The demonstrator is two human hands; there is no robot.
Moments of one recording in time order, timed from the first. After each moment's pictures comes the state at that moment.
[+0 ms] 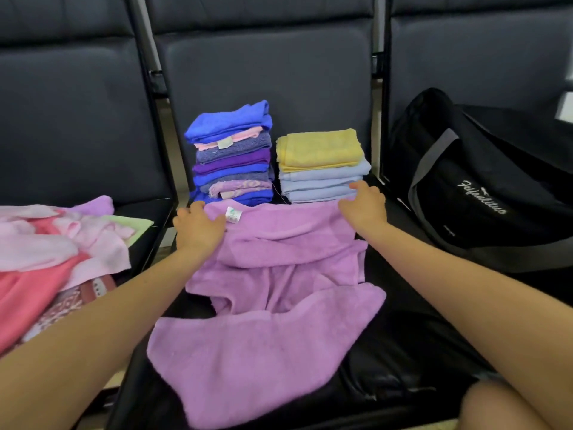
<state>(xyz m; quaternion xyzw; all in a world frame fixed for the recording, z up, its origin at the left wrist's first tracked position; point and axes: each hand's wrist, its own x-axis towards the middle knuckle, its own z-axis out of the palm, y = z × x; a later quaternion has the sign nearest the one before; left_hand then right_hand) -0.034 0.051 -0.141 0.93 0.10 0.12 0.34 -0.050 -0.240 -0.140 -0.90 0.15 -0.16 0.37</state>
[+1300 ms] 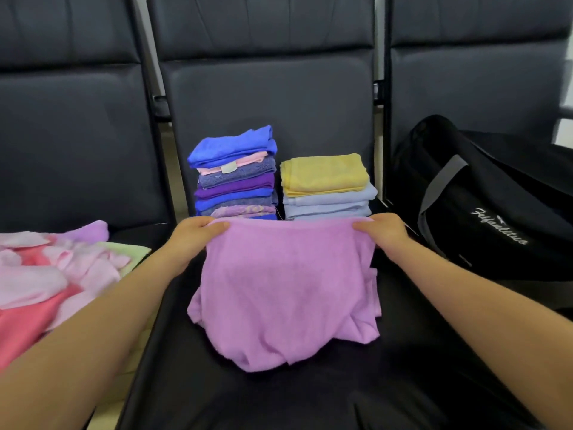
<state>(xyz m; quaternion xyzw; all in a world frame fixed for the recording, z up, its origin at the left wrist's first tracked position) -0.001 0.077 -0.118 0.84 -0.02 0.02 0.54 -0.028 -0.275 -0.146 -0.82 0.19 -0.13 0.53</state>
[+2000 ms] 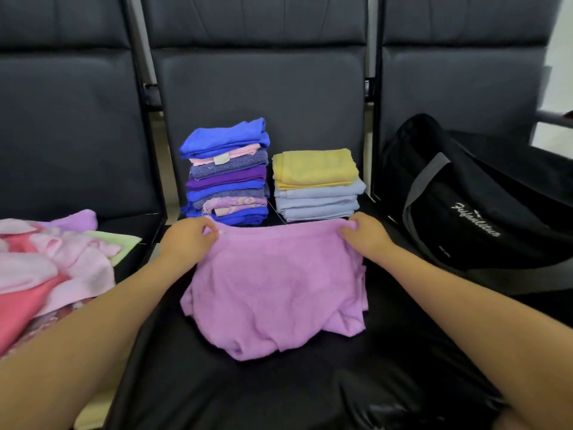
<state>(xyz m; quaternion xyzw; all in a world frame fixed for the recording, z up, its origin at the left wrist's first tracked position) -0.013 0.074 -0.131 0.96 -0.07 0.13 0.22 -0.058 -0.254 -0.143 -0.92 0.11 -0.13 0.35</state>
